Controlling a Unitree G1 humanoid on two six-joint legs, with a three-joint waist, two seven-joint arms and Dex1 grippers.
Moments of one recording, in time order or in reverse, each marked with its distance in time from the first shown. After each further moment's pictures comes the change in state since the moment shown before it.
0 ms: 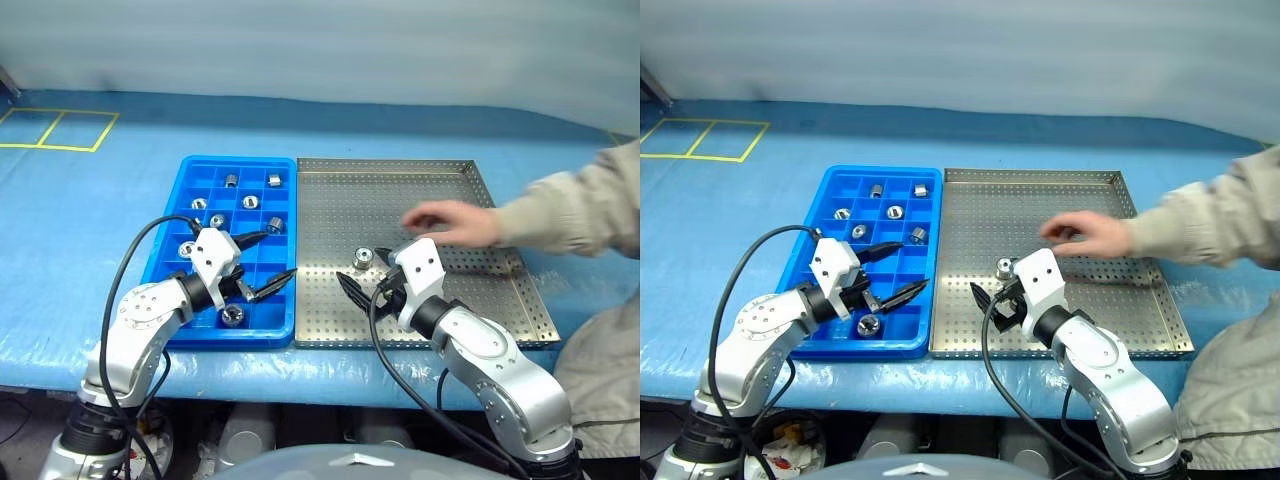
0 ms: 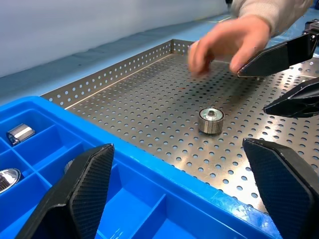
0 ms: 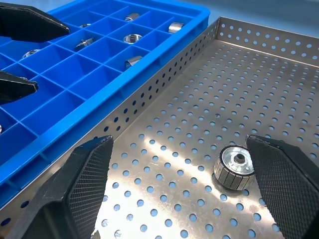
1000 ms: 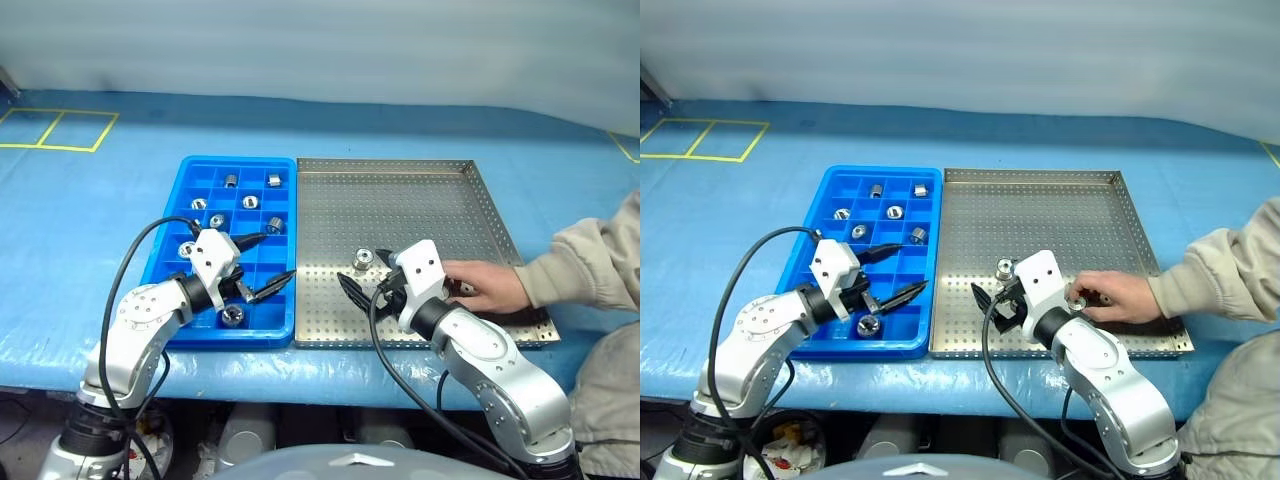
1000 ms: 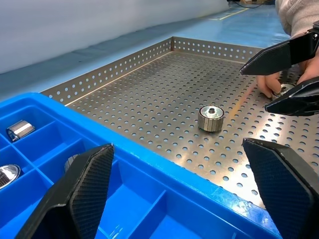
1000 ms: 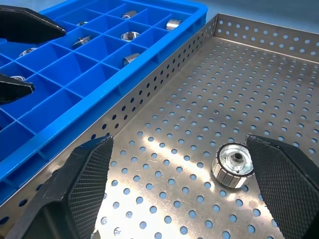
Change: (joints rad) left arm 0.011 0.003 0.001 0.000 -0.001 0.007 0.001; right arm 0.010 0.003 0.000 0.000 0.000 0.000 -0.008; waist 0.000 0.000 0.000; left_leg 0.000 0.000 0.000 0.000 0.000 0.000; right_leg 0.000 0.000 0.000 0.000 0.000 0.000
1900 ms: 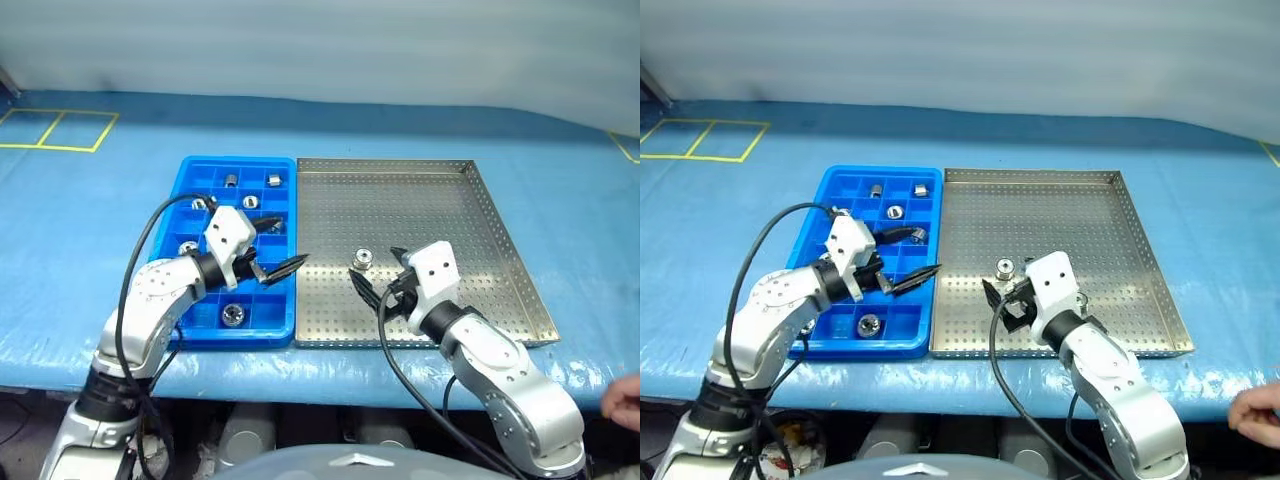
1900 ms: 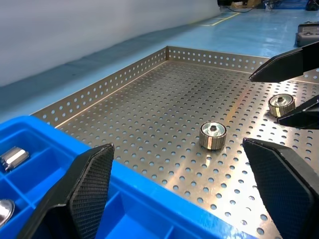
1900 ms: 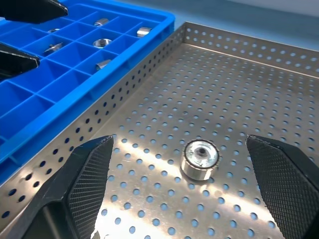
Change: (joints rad) left arm -0.249 -0.038 -0.084 0.085 0.008 0.091 -0.001; right arm 0.072 0.006 -0.066 -0.080 -0.027 -0.006 -0.063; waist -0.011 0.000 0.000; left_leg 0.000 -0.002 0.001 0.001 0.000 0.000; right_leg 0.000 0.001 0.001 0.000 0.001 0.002
